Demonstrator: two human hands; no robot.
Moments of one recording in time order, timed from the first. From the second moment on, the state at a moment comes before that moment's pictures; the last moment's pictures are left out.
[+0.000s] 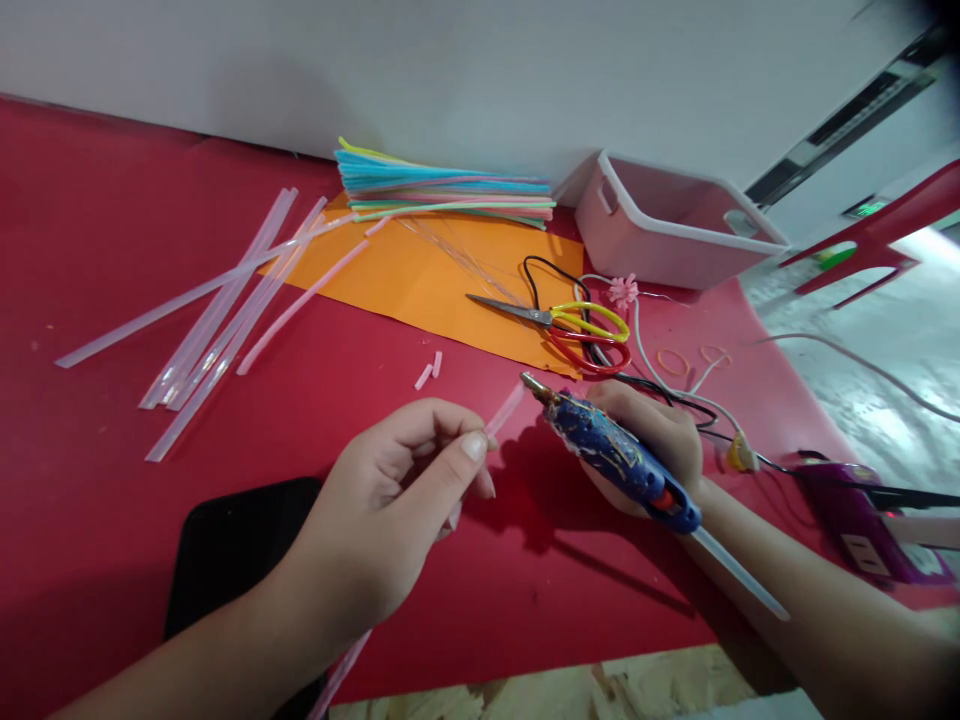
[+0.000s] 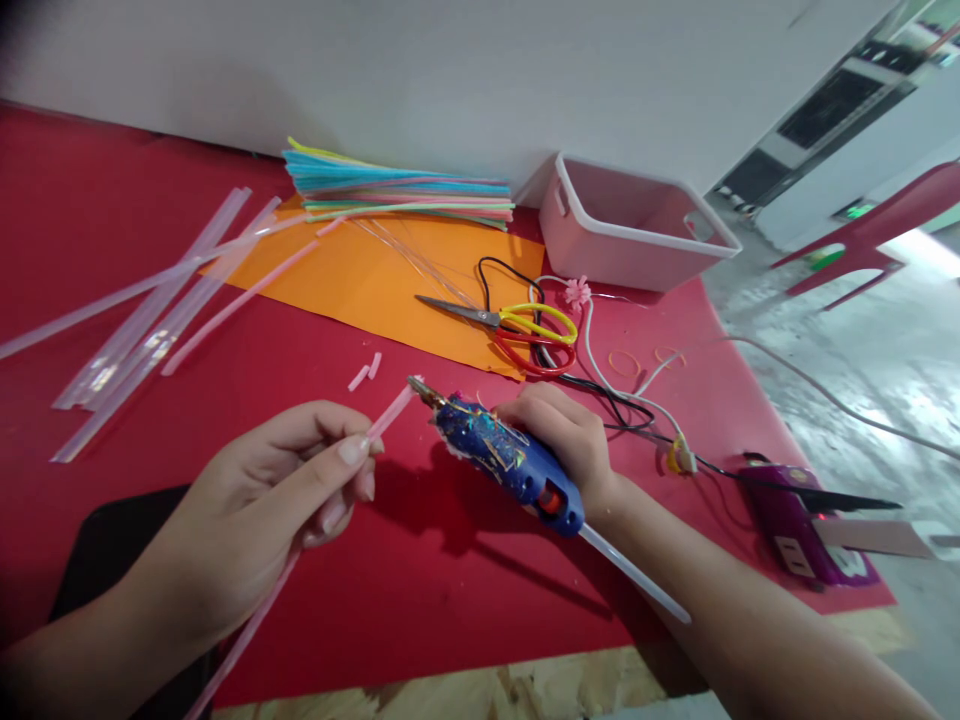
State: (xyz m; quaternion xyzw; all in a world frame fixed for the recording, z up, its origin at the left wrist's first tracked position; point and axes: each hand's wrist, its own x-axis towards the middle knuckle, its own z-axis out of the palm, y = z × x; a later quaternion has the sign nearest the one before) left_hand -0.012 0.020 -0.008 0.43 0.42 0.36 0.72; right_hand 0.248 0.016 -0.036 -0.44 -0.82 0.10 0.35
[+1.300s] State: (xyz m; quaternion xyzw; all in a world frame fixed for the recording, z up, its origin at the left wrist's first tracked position) left_hand -0.006 0.022 -0.001 0.41 0.44 0.37 0.71; right_hand 0.244 0.019 -0.040 -0.38 -0.85 0.12 0.36
